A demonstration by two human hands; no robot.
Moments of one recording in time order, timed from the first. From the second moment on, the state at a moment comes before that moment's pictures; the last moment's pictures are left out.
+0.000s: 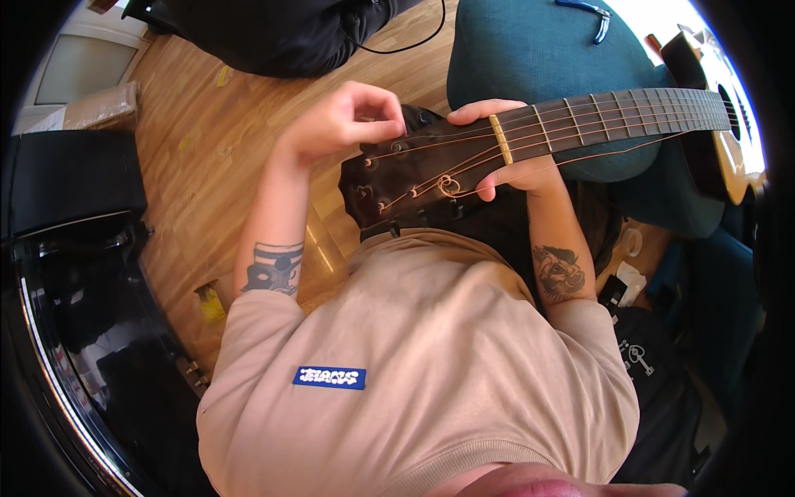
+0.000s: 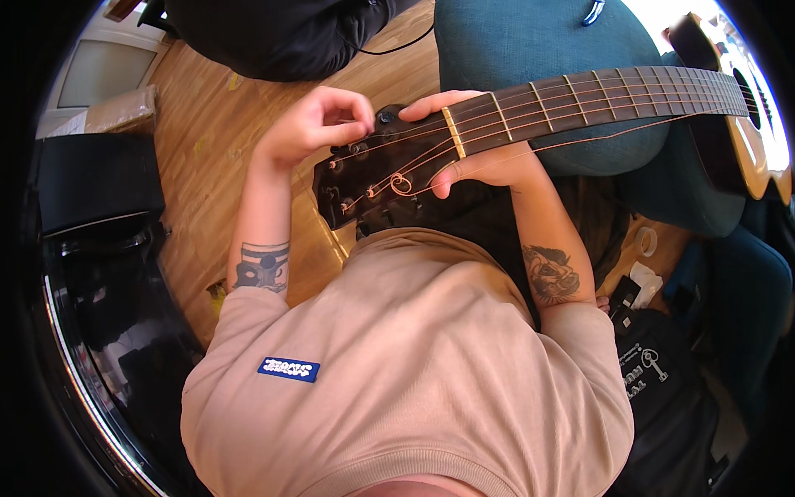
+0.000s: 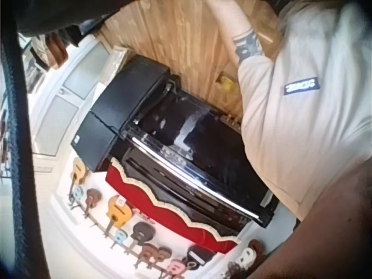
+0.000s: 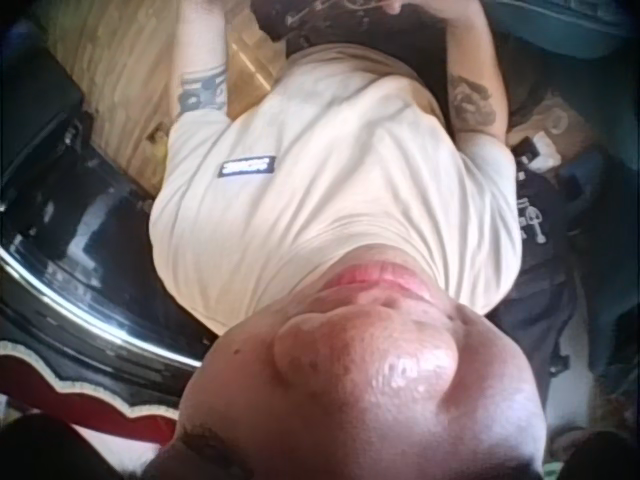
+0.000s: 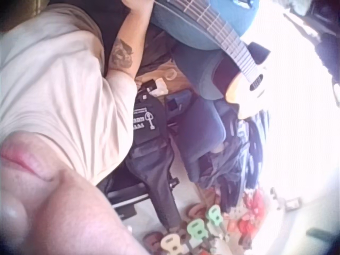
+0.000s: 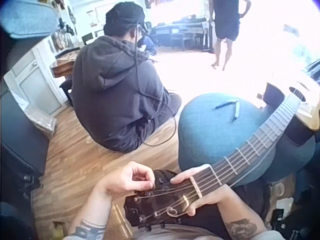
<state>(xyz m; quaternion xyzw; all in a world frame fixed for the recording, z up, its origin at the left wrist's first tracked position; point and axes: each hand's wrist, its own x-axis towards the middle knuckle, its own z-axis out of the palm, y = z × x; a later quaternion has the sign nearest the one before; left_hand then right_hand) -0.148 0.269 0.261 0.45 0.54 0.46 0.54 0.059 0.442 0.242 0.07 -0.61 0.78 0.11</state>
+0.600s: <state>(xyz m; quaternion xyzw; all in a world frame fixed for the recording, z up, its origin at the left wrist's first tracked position) -0.145 0.284 0.250 0.41 0.53 0.48 0.57 0.060 0.443 0.239 0.05 -0.60 0.79 0.11</state>
